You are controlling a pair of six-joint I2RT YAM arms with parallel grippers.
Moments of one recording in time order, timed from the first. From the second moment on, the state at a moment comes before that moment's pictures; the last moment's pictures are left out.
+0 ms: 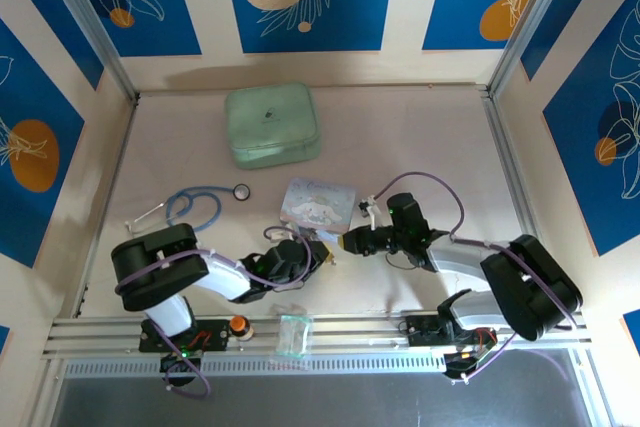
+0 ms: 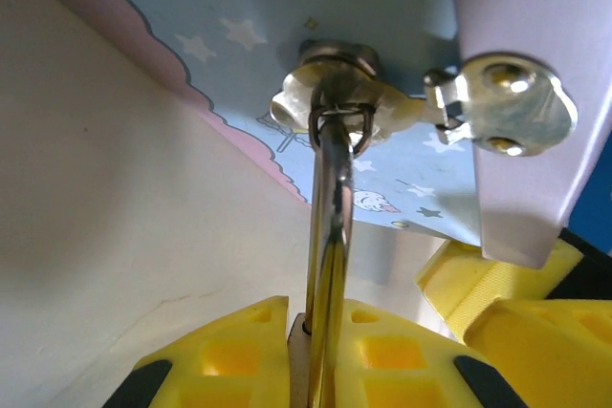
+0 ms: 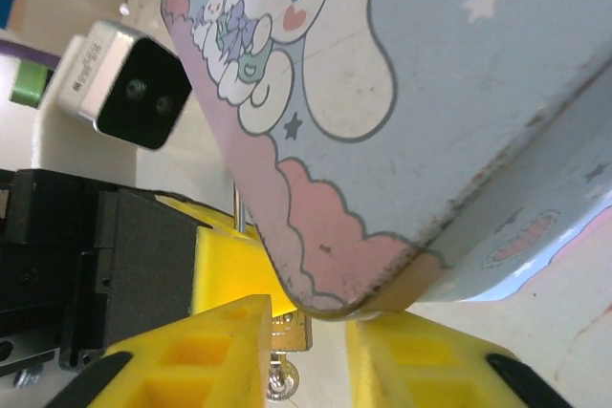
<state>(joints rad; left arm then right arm) -1.12 1.64 0.39 0.73 -0.16 -1.56 0.54 1.31 0.33 0.28 -0.66 0.48</state>
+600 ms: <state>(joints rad) -1.09 1.54 0.60 0.04 -0.16 -1.21 0.64 1.14 0.33 0.12 -0.35 0.46</state>
